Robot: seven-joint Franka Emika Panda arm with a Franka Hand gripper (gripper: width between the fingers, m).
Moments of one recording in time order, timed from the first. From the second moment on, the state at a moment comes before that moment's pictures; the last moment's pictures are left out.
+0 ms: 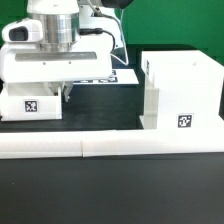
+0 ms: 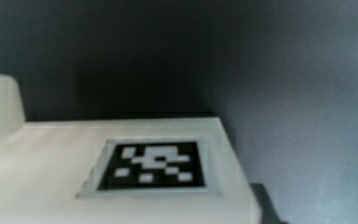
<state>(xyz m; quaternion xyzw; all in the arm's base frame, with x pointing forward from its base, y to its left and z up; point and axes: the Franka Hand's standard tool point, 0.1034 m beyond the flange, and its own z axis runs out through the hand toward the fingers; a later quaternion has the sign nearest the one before) 0.483 -0.098 0.007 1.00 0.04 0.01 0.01</state>
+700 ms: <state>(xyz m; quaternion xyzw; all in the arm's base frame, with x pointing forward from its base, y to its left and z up) 0.509 -0.052 0.031 1.00 0.06 0.01 -0.01</state>
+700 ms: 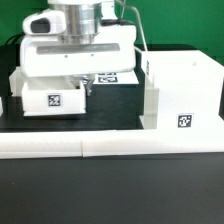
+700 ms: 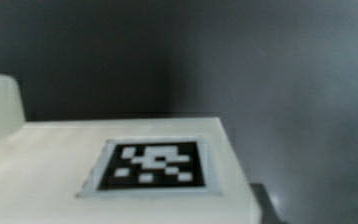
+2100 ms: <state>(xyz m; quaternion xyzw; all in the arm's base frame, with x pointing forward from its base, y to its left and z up) 0.519 -0.055 0.022 0.90 0.44 0.00 0.02</state>
